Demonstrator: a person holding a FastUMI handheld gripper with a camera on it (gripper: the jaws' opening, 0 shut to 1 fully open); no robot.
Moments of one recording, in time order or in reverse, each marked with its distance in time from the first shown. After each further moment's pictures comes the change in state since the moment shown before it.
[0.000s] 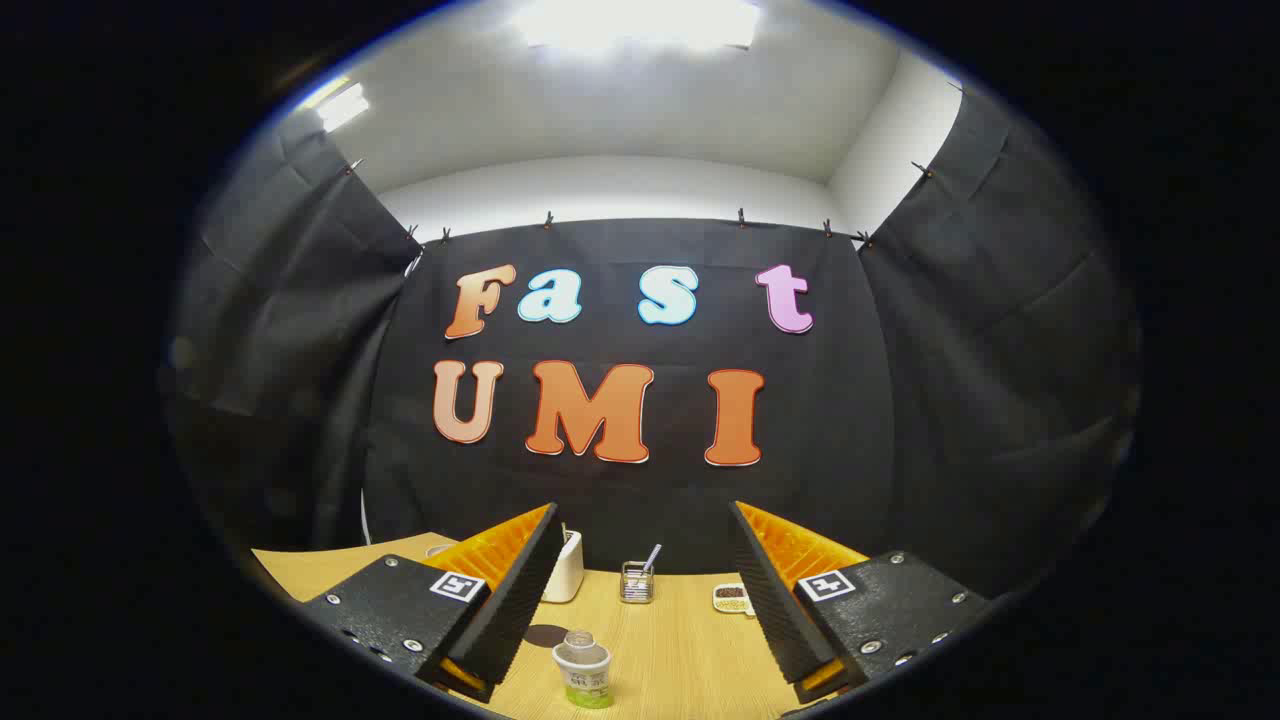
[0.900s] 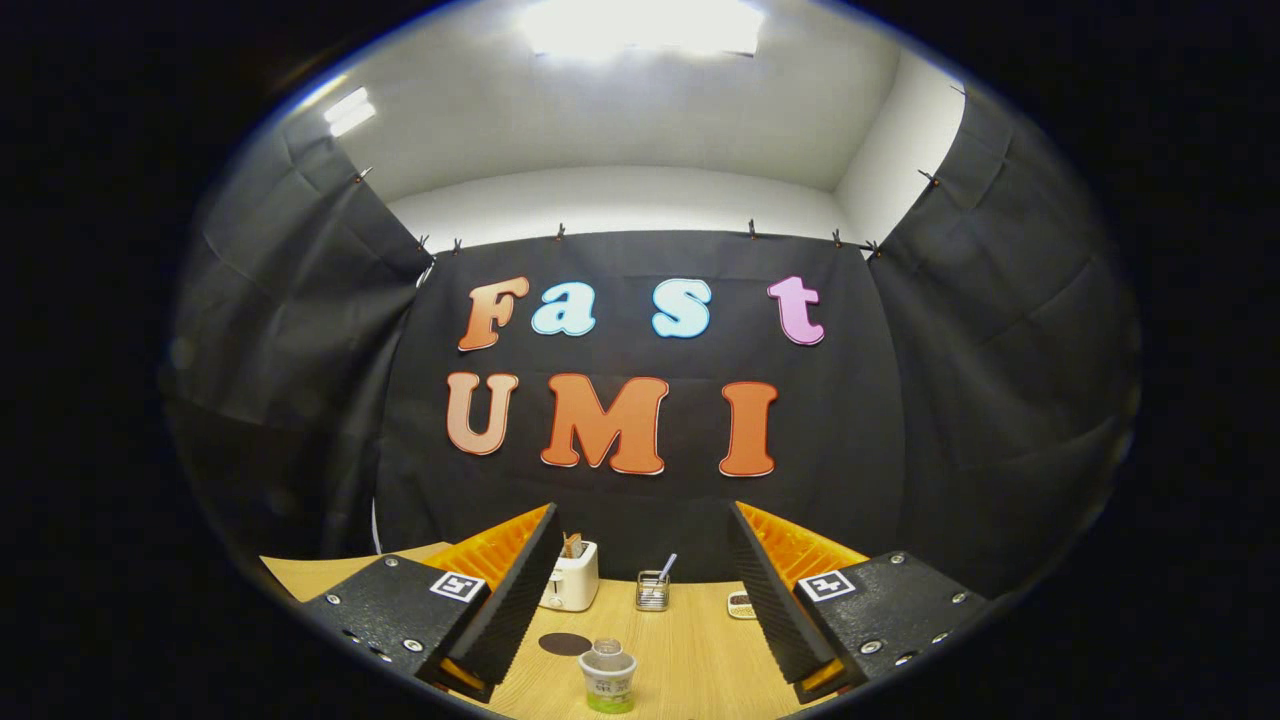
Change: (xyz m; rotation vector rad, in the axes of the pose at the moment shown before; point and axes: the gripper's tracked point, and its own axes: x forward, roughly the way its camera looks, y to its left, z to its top) arm -0.006 0.030 0.009 0.017 -0.025 0.039
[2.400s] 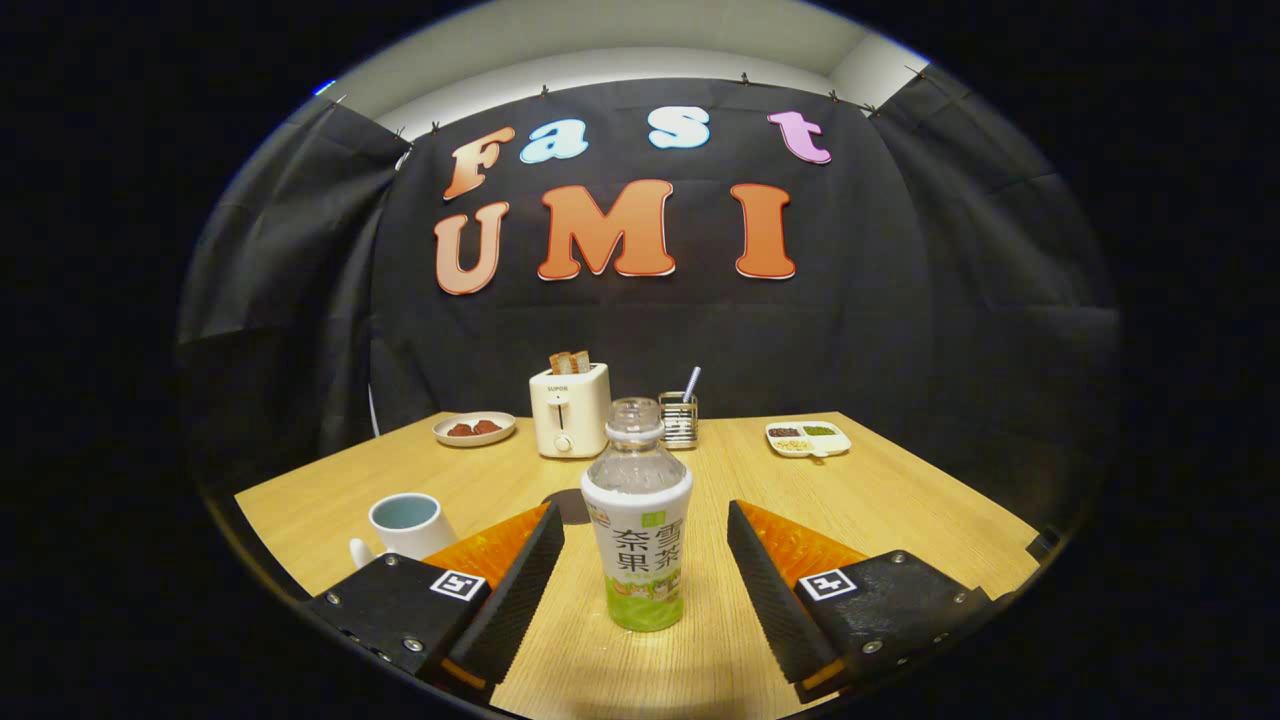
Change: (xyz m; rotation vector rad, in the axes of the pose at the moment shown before) arm 0.002 0.028 -0.295 0.033 0.468 -0.031
